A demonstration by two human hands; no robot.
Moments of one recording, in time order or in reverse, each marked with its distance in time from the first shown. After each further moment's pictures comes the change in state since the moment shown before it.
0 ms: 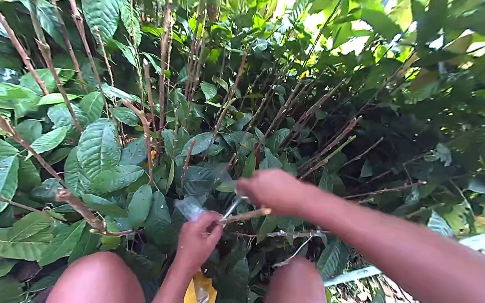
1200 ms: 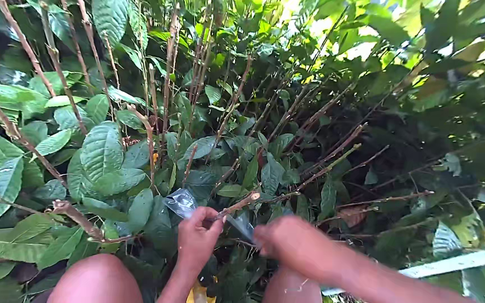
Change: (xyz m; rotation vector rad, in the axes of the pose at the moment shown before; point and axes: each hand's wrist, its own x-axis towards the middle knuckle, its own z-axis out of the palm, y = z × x) left_hand 0.016 0.026 -0.006 -0.149 0.163 -0.185; right_hand -0.059 -0.027 0.050 0.135 0.020 -0.038
